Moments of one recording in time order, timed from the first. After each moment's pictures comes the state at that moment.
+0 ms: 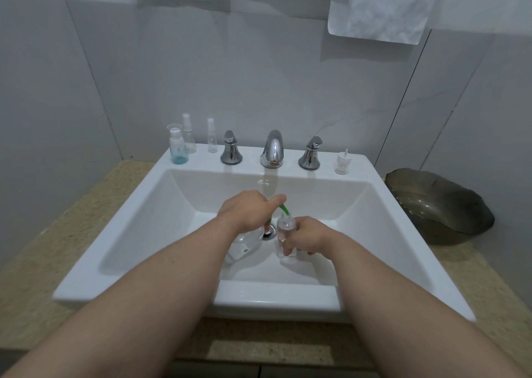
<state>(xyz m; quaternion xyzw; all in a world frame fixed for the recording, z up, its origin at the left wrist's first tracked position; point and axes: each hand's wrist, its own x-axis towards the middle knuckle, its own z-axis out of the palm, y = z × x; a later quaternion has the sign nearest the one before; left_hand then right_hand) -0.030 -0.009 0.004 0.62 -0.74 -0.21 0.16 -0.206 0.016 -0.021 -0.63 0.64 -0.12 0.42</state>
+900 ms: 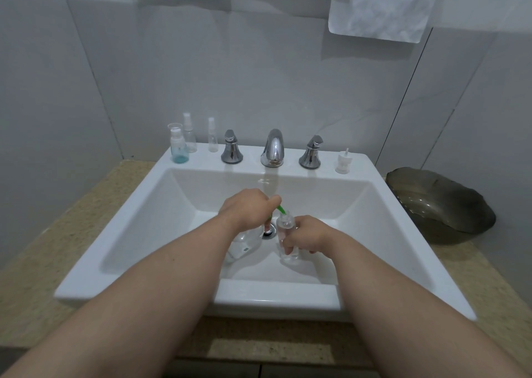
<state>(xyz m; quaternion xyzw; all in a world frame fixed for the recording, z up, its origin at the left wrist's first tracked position) -0.030 -0.012 0.003 0.62 -0.75 -0.19 0.16 -0.206 0.016 -0.021 -0.62 0.65 -0.11 0.42</state>
